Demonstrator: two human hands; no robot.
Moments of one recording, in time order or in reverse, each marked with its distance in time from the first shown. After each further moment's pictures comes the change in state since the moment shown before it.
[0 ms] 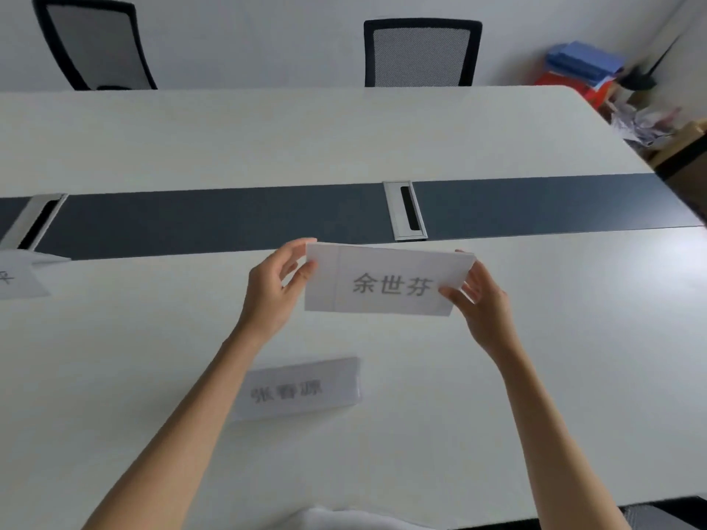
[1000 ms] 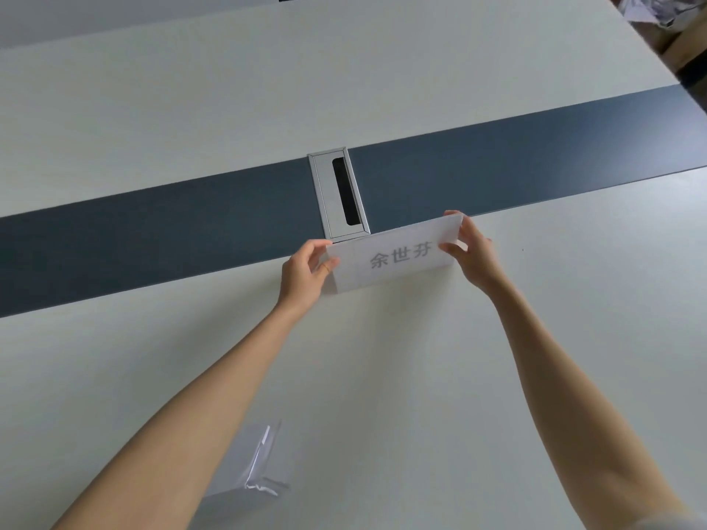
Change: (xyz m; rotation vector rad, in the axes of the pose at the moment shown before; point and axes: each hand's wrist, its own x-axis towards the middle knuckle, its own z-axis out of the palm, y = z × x) left_hand 0.154 -0.091 0.209 0.132 -0.149 -0.305; right_hand 0.193 0.168 -0.088 -0.258 -0.066 0.226
